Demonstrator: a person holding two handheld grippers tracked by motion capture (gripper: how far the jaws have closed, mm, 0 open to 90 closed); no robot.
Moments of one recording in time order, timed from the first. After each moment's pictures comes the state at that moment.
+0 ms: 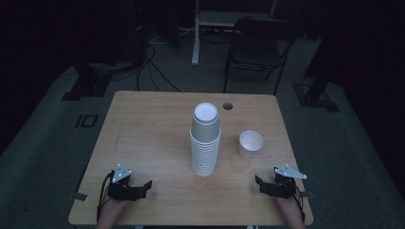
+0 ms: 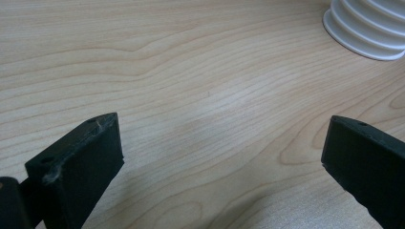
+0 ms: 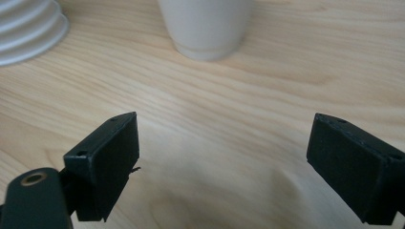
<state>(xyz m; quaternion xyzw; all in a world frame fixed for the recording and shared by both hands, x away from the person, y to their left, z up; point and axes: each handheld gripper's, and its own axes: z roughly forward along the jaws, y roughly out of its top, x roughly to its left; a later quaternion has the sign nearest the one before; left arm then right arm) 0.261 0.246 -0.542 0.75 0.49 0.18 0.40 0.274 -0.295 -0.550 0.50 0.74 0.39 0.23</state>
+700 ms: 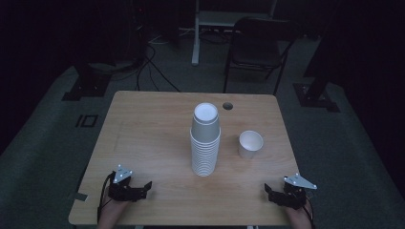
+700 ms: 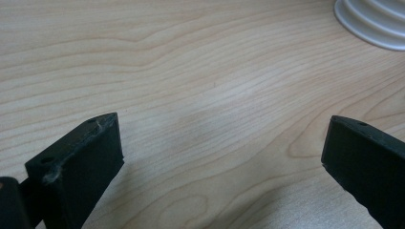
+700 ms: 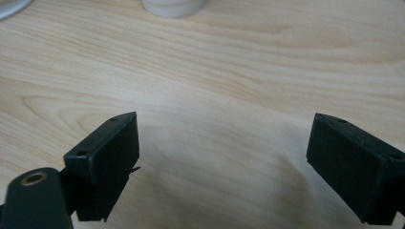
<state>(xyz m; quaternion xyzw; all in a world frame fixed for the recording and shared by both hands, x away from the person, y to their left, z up) 0.260 0.245 -0.547 0.76 0.50 0.18 0.38 0.245 -0.318 -0.554 0.53 0.73 0.36 0.24</state>
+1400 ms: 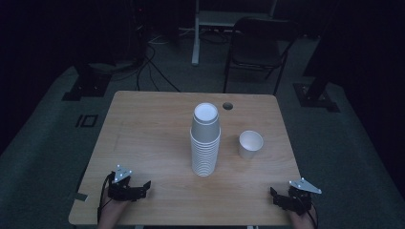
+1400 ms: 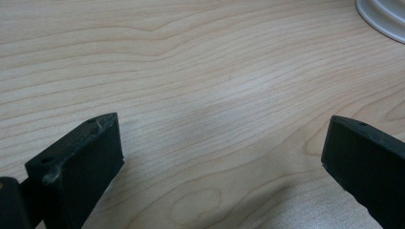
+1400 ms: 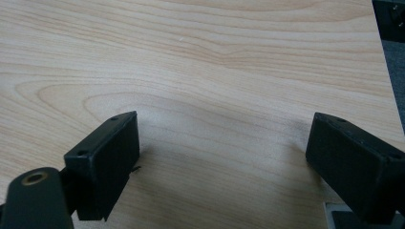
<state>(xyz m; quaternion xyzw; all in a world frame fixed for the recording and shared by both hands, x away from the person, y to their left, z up) 0.262 0.247 -0.548 0.75 0.51 0.19 0.37 0.233 -0.330 -0.559 0.57 0.71 0.33 0.25</state>
